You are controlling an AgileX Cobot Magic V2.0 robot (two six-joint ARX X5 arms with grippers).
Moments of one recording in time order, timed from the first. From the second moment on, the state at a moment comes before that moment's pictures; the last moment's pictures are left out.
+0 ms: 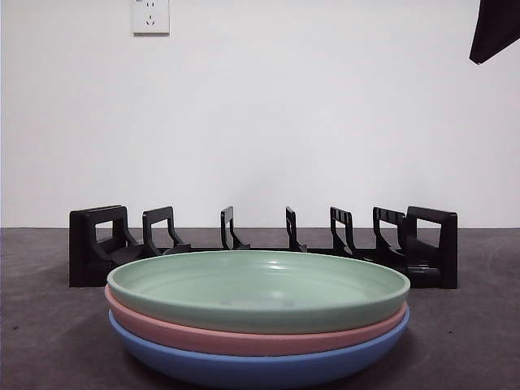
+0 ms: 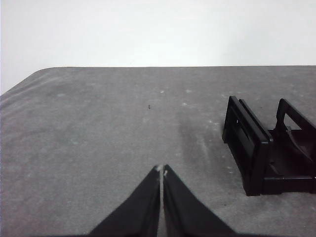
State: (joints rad) left arm 0.00 0.00 0.03 -0.12 0.00 0.01; right arm 0.27 1.08 1.12 -0.73 -0.05 -0.10
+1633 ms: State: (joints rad) left arm 0.00 0.00 0.03 -0.12 0.00 0.01; right arm 0.03 0.00 0.02 -0.15 0.08 -0.03
